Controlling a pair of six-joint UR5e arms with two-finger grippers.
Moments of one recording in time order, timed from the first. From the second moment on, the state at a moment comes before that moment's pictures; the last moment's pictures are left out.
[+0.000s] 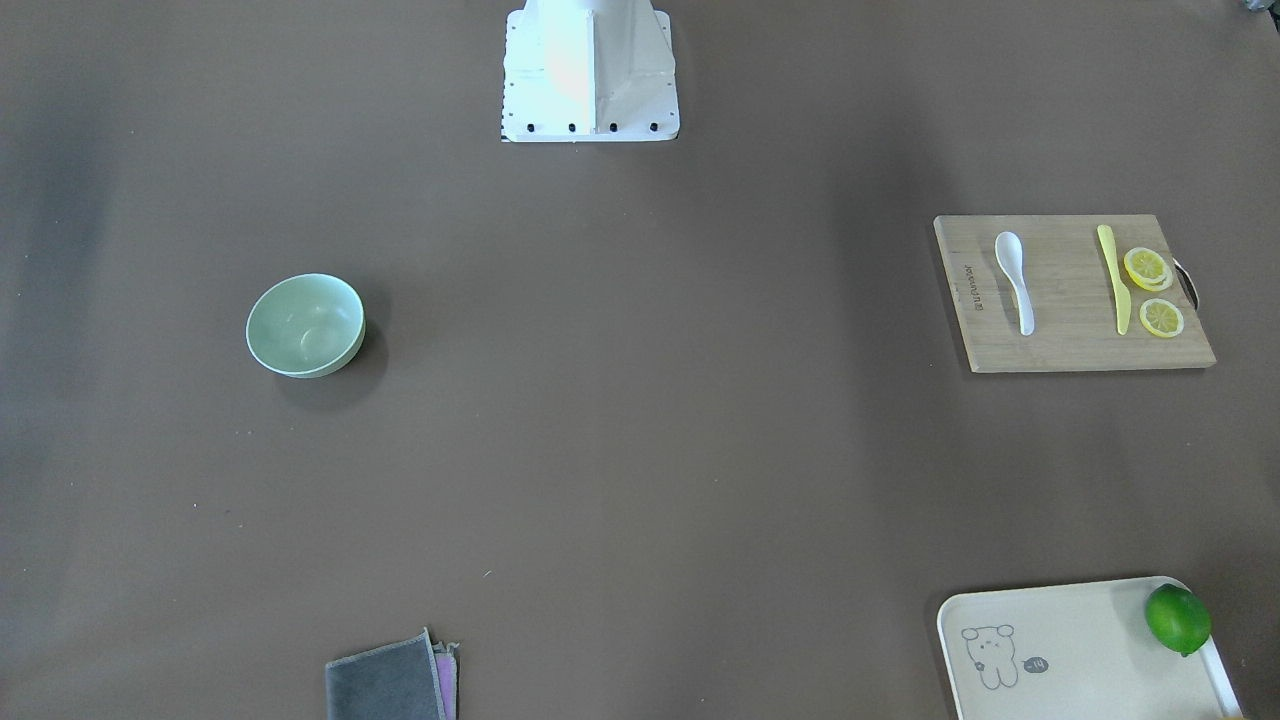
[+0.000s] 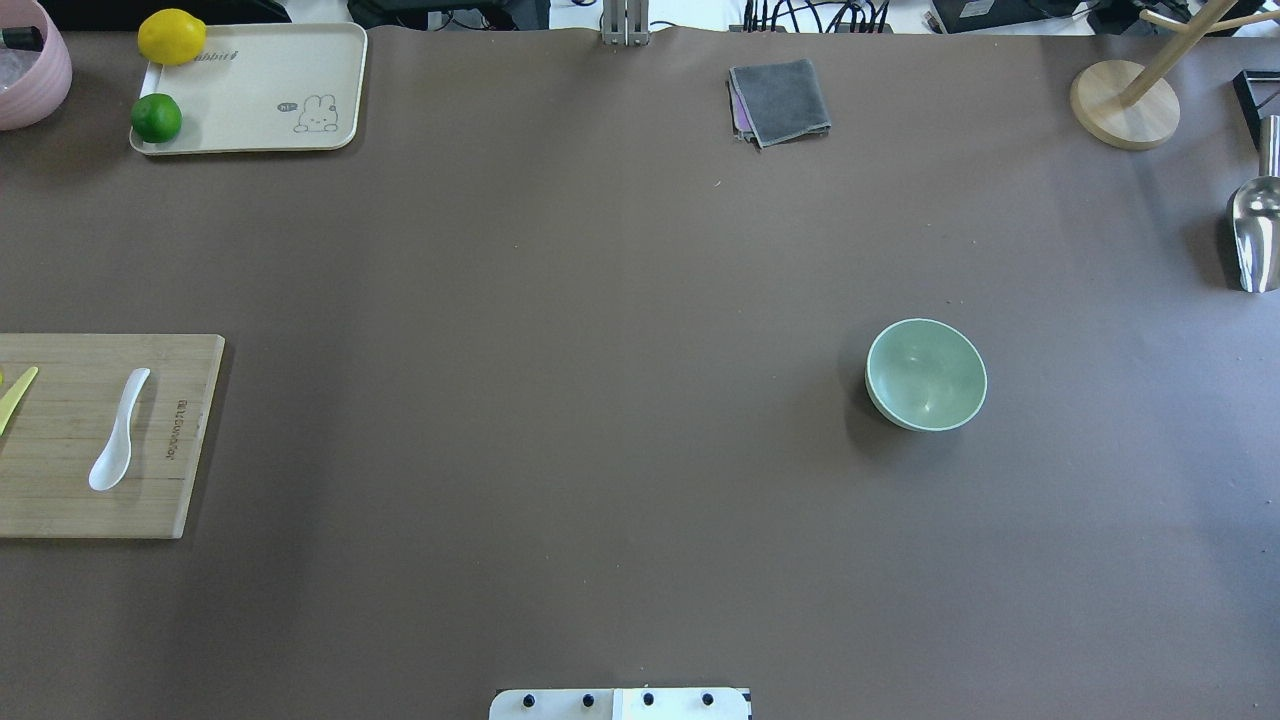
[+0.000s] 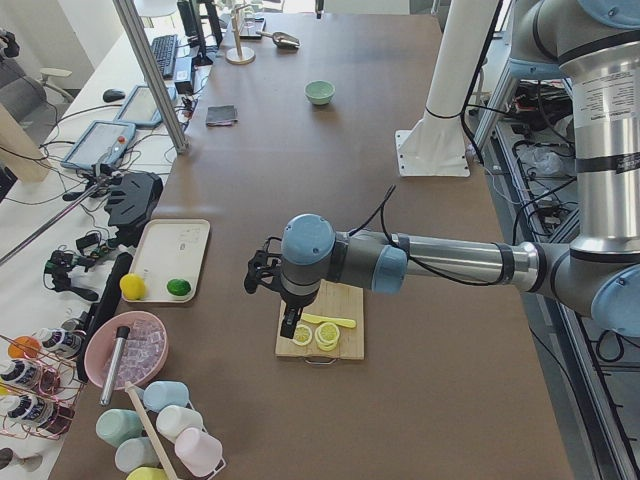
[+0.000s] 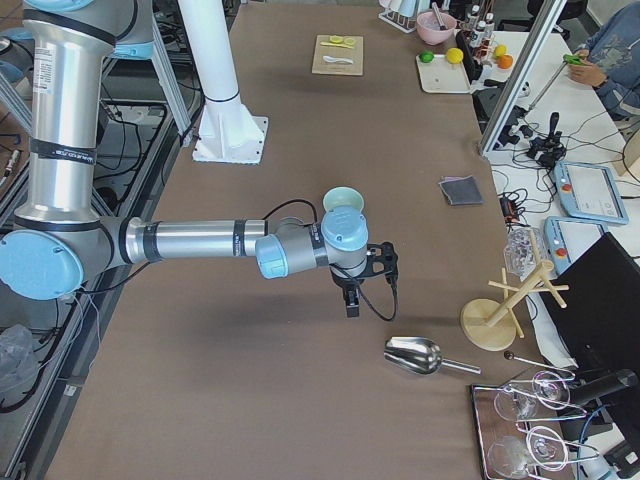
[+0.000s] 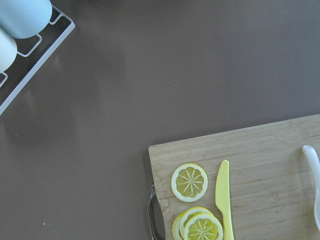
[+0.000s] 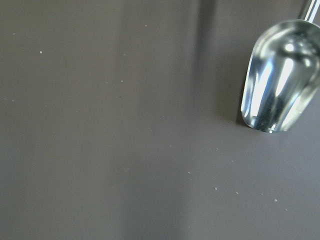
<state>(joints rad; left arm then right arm) -1.59 -1.38 -1.82 -1.78 -2.41 0.03 1.43 -1.71 1.77 -1.29 2.42 0.16</state>
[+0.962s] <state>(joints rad) -1.42 -1.44 -1.85 -1.91 -2.46 -0.20 1.03 -1.64 1.79 -1.00 2.31 0.71</state>
